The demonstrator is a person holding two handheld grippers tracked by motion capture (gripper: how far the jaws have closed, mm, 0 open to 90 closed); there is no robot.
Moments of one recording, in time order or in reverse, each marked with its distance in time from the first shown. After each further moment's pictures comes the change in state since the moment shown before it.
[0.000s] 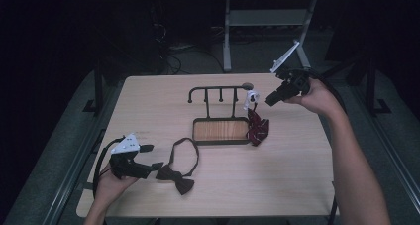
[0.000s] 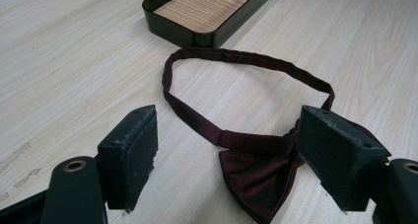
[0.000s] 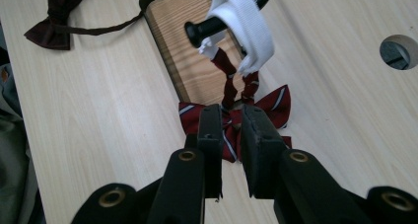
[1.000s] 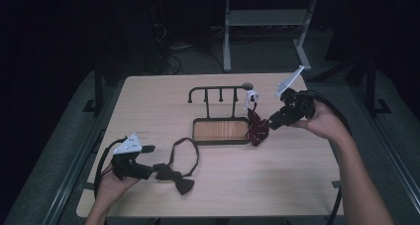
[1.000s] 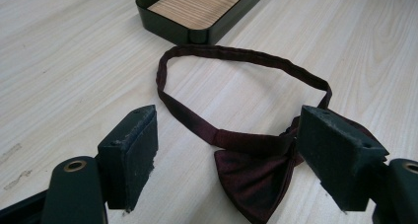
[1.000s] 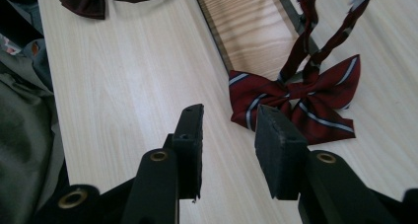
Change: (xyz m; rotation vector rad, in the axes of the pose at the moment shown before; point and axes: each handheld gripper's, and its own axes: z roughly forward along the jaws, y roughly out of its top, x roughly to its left) left arm -0.003 0.001 0.004 0.015 -0.009 0.002; right arm 0.037 -0.042 0.019 -0.012 0.065 -0.035
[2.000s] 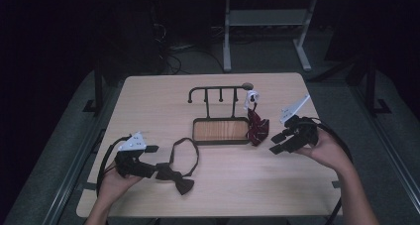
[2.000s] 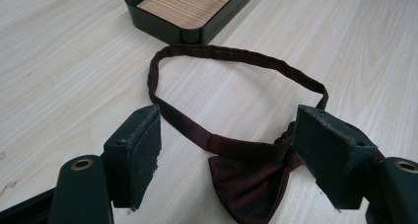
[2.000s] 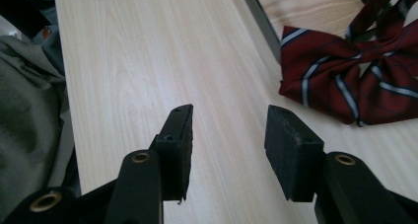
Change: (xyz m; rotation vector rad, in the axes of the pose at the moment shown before) left arm 0.001 0.009 0.006 0.037 -0.026 0.005; right arm 0.032 -0.051 0.034 -0.055 0.024 -0.003
